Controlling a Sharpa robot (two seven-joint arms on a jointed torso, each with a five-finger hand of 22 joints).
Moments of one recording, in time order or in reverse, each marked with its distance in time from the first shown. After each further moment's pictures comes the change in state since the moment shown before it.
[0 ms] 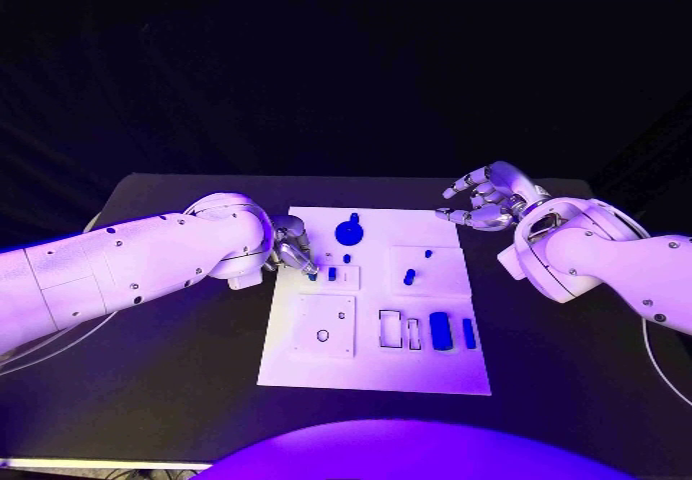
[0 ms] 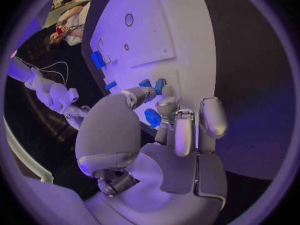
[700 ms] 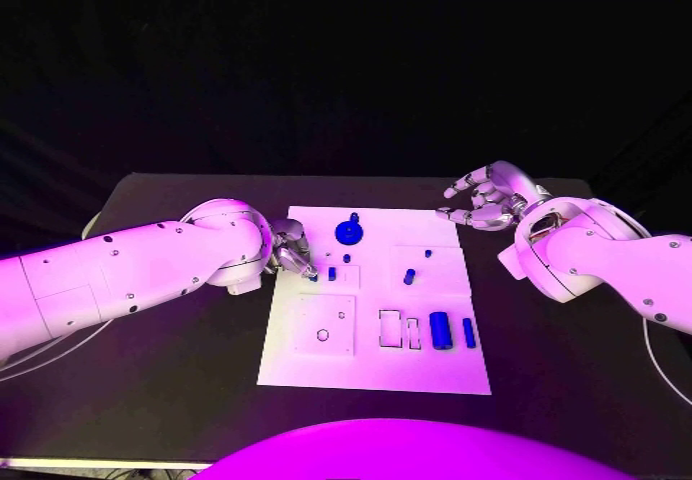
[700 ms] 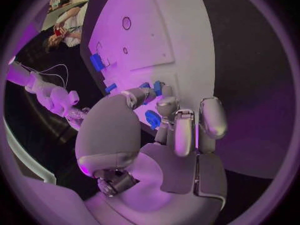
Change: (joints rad) left arm -0.020 -0.018 0.005 0.028 -0.032 -0.025 0.002; left_hand -0.004 0.004 0.000 0.000 0.008 0.005 -0.002 0.004 0.000 0.004 -0.003 0.000 0.001 0.000 0.000 0.000 0.000 0.000 0.004 -0.004 0.000 0.001; right arm 0.000 -0.002 0.000 -0.001 0.000 0.001 0.000; right_hand 0.000 0.000 0.000 0.000 0.000 0.000 0.000 0.000 0.000 0.000 0.000 0.000 0.000 0.000 0.000 0.000 0.000 0.000 0.000 0.000 0.000 0.000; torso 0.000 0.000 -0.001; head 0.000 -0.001
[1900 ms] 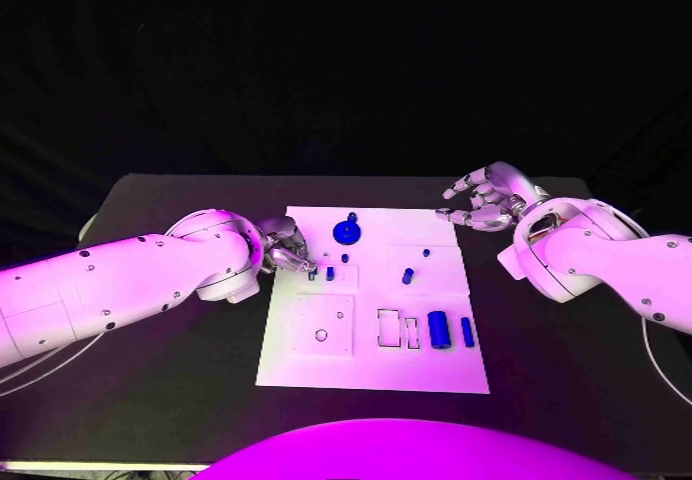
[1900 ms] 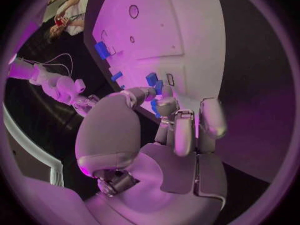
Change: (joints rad) left arm -0.027 -0.064 0.009 0.078 0.015 -0.177 0.049; left_hand -0.002 -0.002 0.000 0.000 0.008 0.000 0.000 -0.003 -0.007 0.007 0.000 -0.002 -0.016 -0.004 -0.004 0.000 0.000 0.000 0.000 0.000 0.000 -0.005; right arm -0.004 -0.006 0.000 0.000 0.000 0.000 0.001; right_hand 0.000 0.000 0.000 0.000 0.000 0.000 0.000 0.004 0.000 0.000 0.000 0.000 0.000 0.000 0.000 -0.004 0.000 0.000 0.000 0.000 0.000 0.001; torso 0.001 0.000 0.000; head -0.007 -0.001
